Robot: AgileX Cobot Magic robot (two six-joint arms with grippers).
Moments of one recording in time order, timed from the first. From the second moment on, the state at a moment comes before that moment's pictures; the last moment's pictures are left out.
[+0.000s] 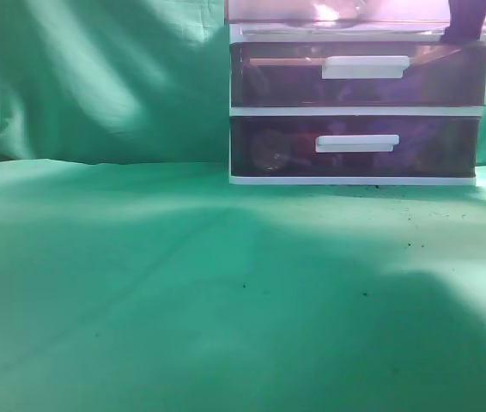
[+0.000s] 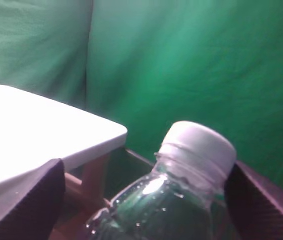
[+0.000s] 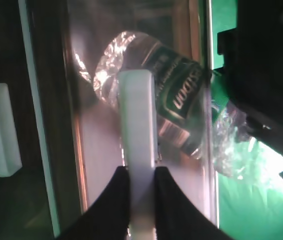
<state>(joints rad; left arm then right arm) -0.64 2.33 -2.21 1.13 -0.49 -1.29 0.48 1.54 -0.63 0.40 -0.81 -1.74</state>
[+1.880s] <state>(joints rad) -0.38 2.04 -2.28 1.81 -1.25 -2.09 0.32 1.78 -1.07 0.25 -0.62 -1.78</state>
